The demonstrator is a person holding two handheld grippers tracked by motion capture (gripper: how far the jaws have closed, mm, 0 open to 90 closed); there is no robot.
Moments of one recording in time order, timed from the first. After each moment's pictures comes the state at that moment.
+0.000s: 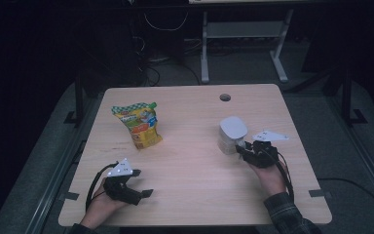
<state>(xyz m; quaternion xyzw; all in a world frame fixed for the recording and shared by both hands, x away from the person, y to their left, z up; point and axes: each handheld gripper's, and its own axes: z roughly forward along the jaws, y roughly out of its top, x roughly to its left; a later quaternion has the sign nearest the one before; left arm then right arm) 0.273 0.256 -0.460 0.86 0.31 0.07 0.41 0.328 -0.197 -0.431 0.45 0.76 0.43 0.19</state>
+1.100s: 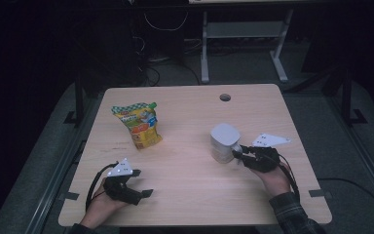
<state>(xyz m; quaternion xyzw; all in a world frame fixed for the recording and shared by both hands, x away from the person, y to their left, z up) 0.274 0.256 -0.461 0.86 0.31 0.07 0.41 0.317 -0.196 -0.428 0.34 0.80 0.46 0.16</state>
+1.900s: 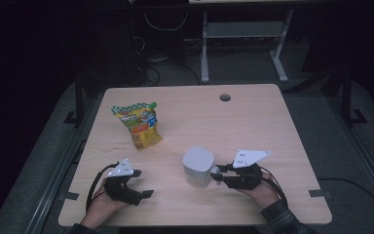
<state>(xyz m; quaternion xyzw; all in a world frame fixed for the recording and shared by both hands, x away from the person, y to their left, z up) 0.274 0.255 -0.462 0.86 0.30 0.06 0.41 0.281 -0.146 -0.429 0.20 0.84 0.50 0.07</state>
